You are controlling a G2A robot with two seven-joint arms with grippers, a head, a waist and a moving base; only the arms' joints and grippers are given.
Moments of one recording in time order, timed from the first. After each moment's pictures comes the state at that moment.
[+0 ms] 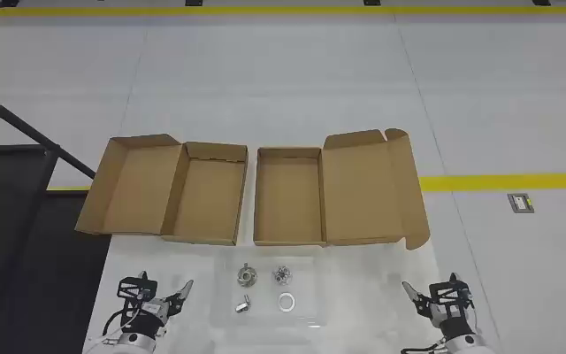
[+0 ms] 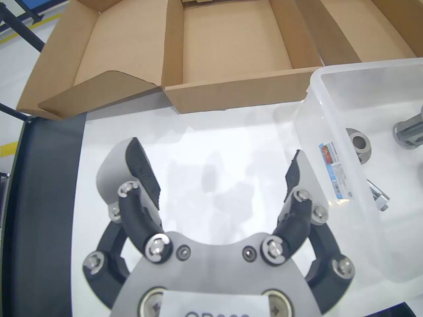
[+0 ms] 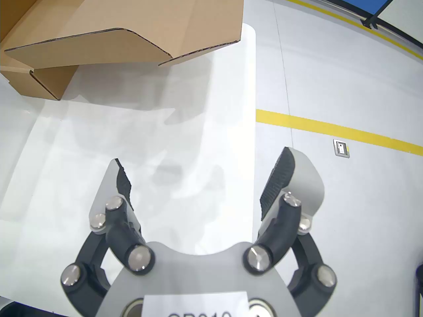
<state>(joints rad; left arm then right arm) 1.73 -1.15 -1.60 -1.80 1.33 0.00 0.00 -1.73 -1.15 1.60 -1.80 -1.33 0.00 0.00</state>
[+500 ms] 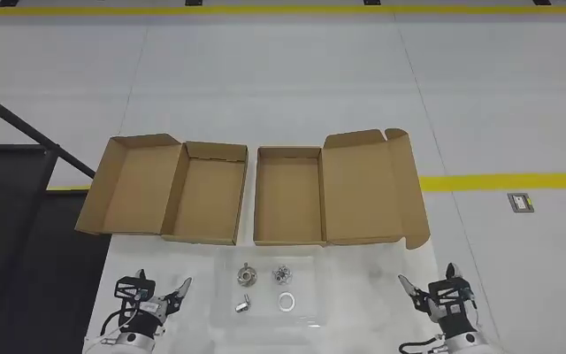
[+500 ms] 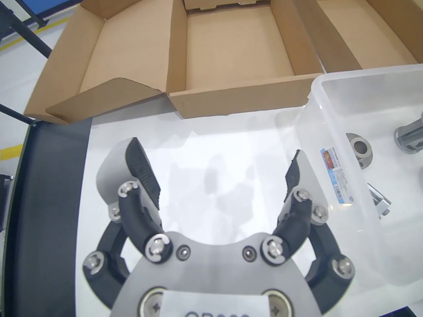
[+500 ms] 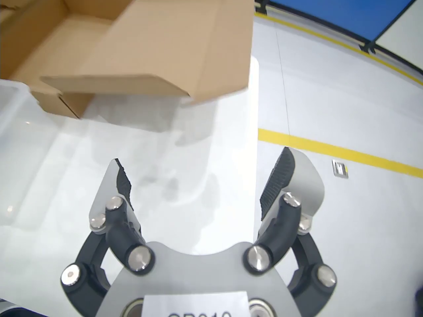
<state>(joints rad) 1.74 -1.15 -1.61 -1.82 1.33 0.01 0.05 -1.75 -1.15 1.62 -1.93 -1.35 -0.05 -0.06</state>
